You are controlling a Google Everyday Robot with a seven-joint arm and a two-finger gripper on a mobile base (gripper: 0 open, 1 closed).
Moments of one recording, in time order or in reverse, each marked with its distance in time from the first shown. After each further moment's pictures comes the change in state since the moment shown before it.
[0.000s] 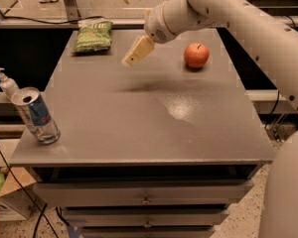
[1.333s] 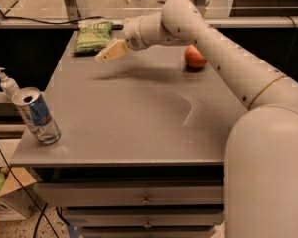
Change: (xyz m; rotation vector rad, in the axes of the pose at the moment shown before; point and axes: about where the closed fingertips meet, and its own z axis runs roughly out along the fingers) arm -0.023 -0.017 0.095 -0.002 -0.209 0.168
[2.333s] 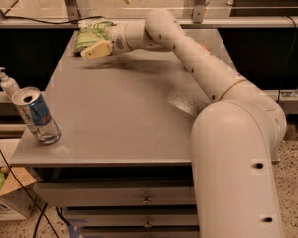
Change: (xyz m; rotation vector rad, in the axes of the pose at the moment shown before) arm 0.003 -0.014 0.068 -0.036 -0.081 0.115
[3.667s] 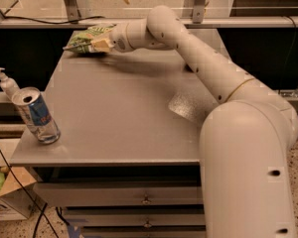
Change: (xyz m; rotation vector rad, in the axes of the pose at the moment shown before) arm -0.005 0.012 -0.010 -0.007 0.016 -0.047
